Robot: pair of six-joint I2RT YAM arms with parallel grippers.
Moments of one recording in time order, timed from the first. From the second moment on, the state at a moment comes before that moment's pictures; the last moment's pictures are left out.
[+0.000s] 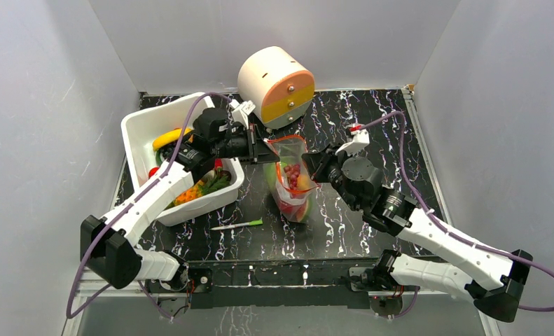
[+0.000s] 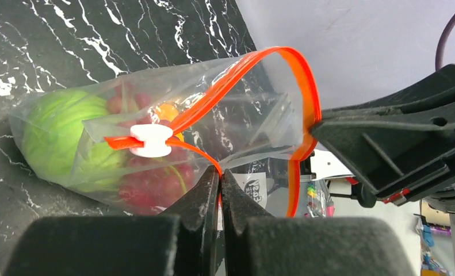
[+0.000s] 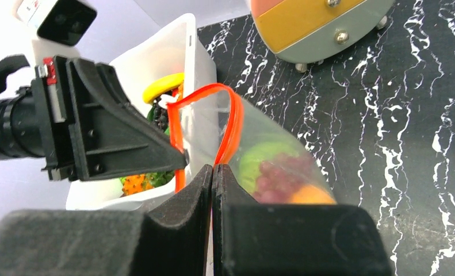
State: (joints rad) left arm -0.55 1.31 1.14 -0.30 0.60 -0.66; right arm 0.93 0.91 0.92 -0.17 0.48 0.63
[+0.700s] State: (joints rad) left arm -0.55 1.38 1.22 -0.53 0.38 -0.48; right arm 0.93 0.93 0.85 -0.16 0.46 0.66
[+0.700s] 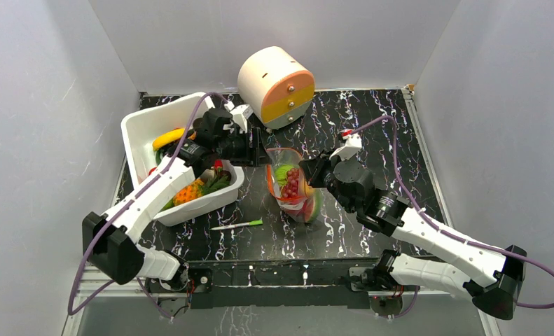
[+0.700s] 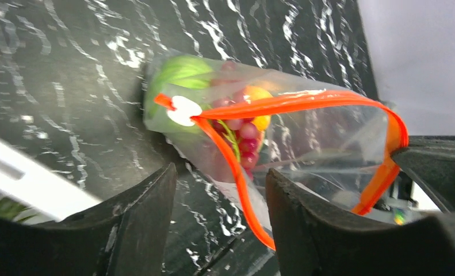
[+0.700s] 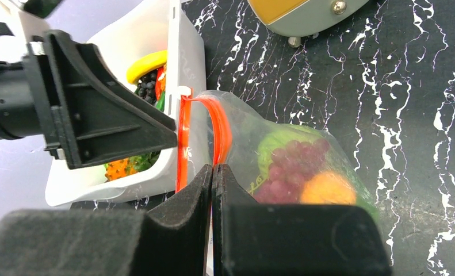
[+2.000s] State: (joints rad) left arm -0.04 1.63 1.25 -0.37 -0.02 -0.44; right arm 0.93 0.90 0.84 -0.18 0.45 0.62
